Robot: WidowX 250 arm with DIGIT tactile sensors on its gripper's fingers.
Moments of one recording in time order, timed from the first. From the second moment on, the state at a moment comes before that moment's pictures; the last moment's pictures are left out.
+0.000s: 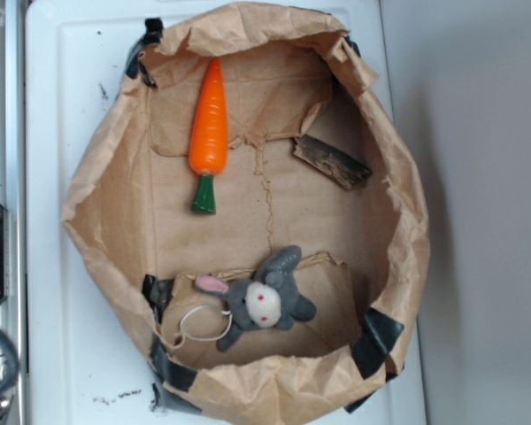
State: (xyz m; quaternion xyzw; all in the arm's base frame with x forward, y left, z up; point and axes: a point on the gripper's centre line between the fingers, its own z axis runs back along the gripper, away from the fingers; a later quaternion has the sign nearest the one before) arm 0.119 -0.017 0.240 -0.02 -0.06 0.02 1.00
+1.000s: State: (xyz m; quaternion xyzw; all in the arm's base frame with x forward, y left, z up) arm 0.223 -0.043 0.199 0.02 0.00 0.37 0.93
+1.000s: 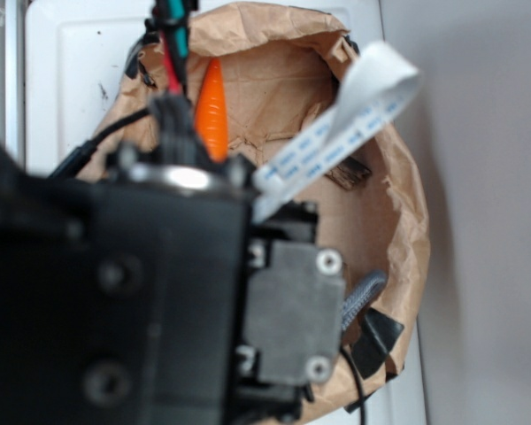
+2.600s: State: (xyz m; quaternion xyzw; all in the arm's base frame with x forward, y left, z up) arm 0.259 0.043 0.067 0.05 -0.02 0.45 0.89
